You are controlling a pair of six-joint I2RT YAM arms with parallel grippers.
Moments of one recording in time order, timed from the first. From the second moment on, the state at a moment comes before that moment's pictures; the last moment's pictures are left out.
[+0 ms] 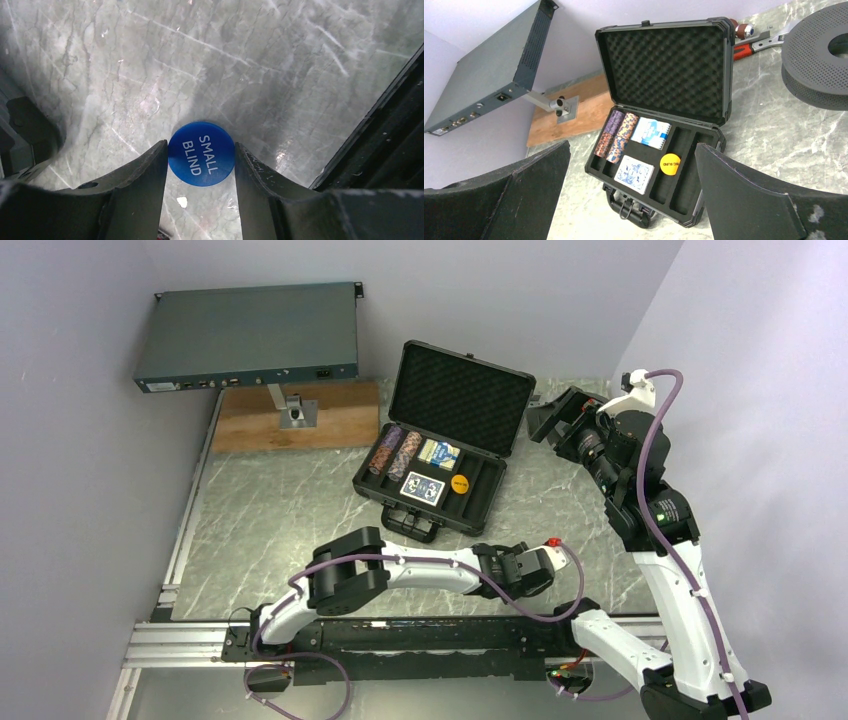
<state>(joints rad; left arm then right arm) -1.40 2.20 1.67 -0.42 -0.32 -0.18 0.30 0.90 1.30 -0.59 0.12 0.58</state>
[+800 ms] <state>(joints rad) -1.40 2.09 1.66 -0.51 -0.43 -0.16 0.30 0.89 1.30 -0.59 0.12 0.58</state>
